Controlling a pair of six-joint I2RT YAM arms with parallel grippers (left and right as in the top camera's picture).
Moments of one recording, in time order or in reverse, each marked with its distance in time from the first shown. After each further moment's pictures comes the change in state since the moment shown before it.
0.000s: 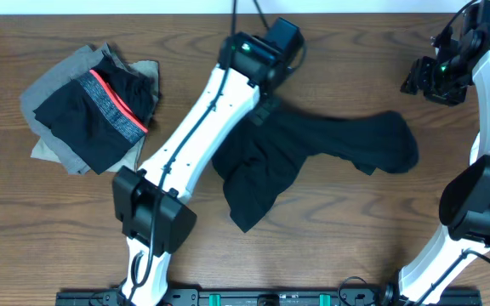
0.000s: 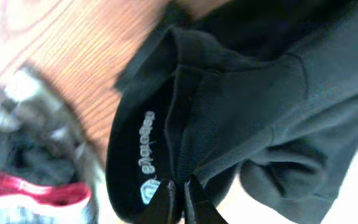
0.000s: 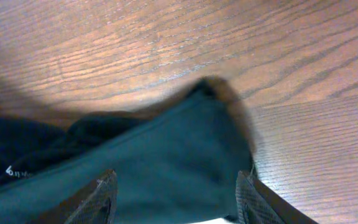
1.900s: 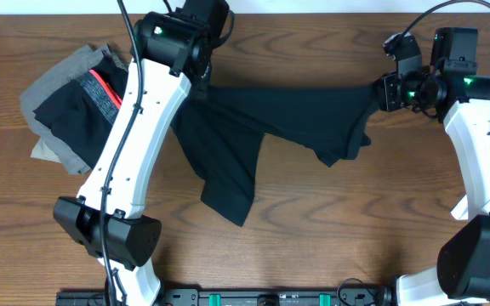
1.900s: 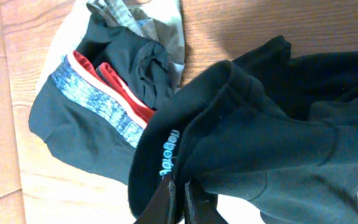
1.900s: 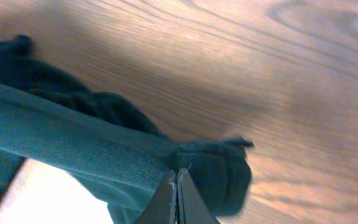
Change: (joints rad) left arm 0.213 -0.170 0.000 -0.075 -0.164 -0.288; right arm 0.137 -0.342 -0.478 0.497 -0.172 -0.345
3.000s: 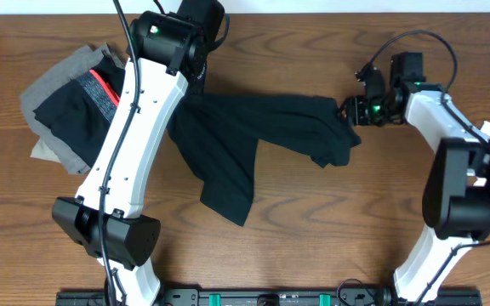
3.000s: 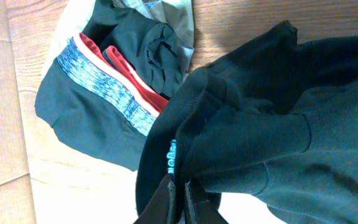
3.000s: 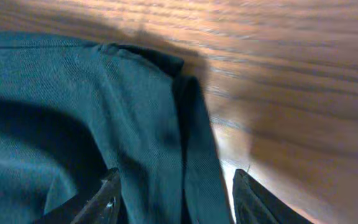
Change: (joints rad) left arm 0.008 0.000 0.000 -0.053 -0.011 -0.019; right arm 0.046 0.362 -0.087 0.201 -0.116 0.179
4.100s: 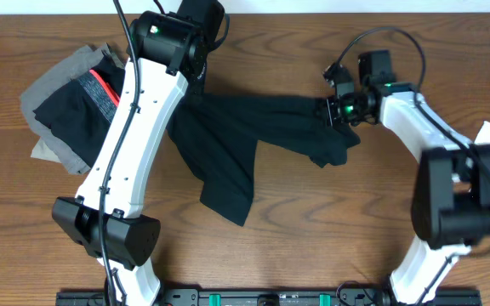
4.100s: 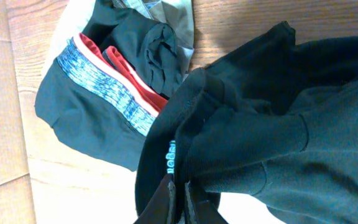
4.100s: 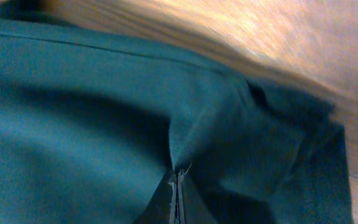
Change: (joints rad) left arm 0.000 0.000 0.000 0.001 0.000 0.000; right arm 0.144 -0.088 -0.005 0.010 -0.060 -0.010
